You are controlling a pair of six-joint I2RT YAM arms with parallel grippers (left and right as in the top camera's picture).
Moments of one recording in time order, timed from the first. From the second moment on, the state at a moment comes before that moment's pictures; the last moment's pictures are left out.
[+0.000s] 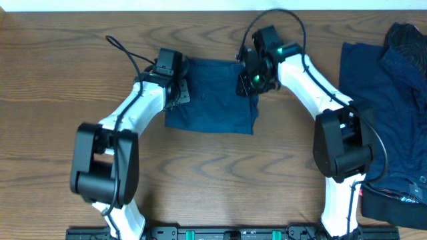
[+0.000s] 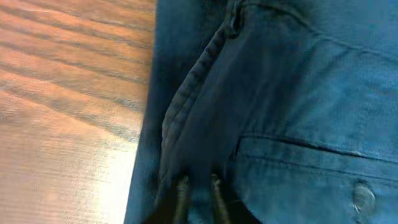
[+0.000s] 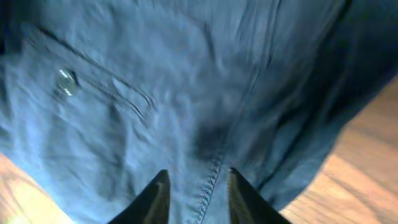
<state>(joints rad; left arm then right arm) -0.24 1.90 1.25 -0.55 -0.03 -0.40 0.35 2.15 1.67 -0.84 -0.38 0.04</state>
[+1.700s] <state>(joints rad) -0.07 2.08 1.28 -0.27 0.47 -0.27 0.35 2.15 1.54 -0.81 -0.33 0.05</state>
